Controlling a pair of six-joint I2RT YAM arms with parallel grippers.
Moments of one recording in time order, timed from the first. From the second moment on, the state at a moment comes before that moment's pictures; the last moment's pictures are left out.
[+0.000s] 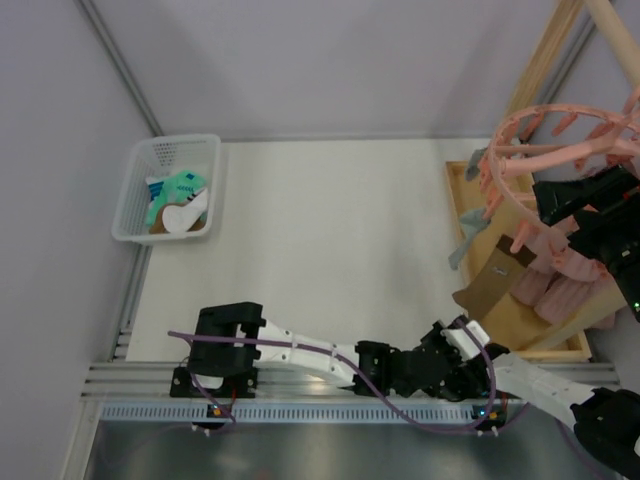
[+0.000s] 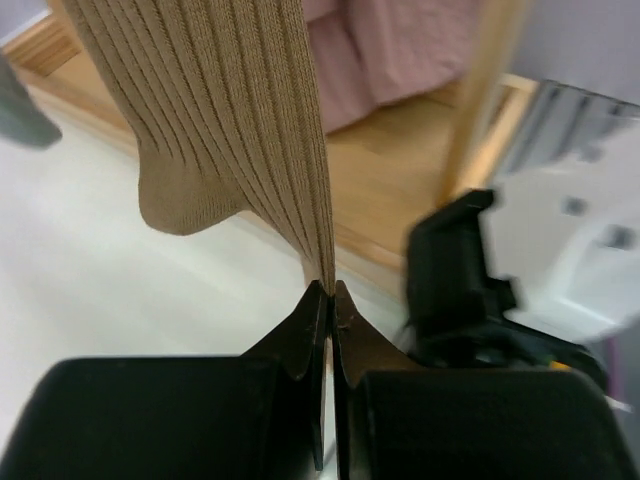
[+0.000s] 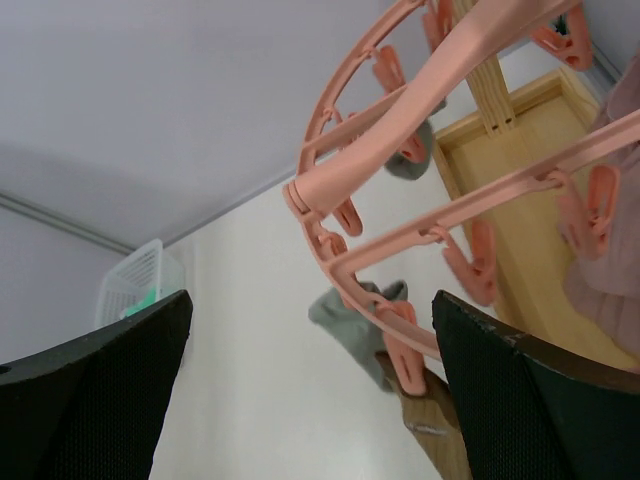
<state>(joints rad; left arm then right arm) -1.63 1.88 1.27 0.40 -0.67 -0.08 0.54 0.92 2.06 -1.33 0.56 0.69</state>
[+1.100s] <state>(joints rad) -1.72 1.73 1.14 0.35 -0.60 -0.10 0.54 0.68 1.63 -1.34 0.40 0.57</state>
